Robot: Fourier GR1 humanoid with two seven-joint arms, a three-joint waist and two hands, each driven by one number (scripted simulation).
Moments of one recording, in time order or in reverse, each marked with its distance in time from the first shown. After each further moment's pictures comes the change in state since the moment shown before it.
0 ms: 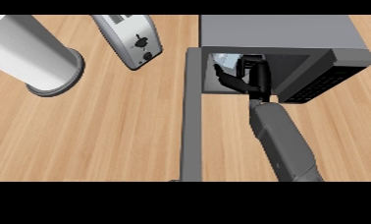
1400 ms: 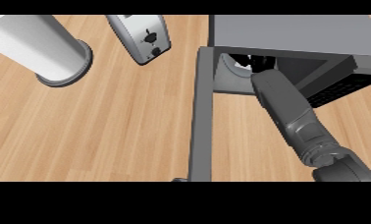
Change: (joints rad) left arm -0.148 0.036 0.001 0.160 -0.065 -0.025 -0.035; right arm -0.439 -0.094 -0.064 0.652 0.212 -0.399 -0.251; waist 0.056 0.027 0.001
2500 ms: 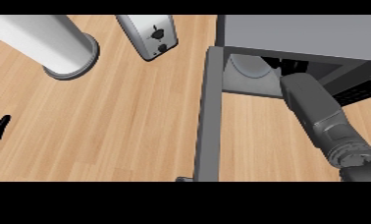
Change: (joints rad) left arm -0.065 0.001 -0.032 0.062 -0.039 -0.002 -0.011; right arm 0.036 -0.134 -0.042 0.079 0.004 -0.045 0.031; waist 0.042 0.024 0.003
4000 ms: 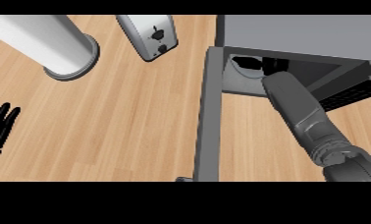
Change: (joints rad) left arm -0.059 0.017 -0.015 0.082 -0.053 -0.006 -0.043; right arm -0.036 0.080 0.052 0.005 0.071 -0.036 0.042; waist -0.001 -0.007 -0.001
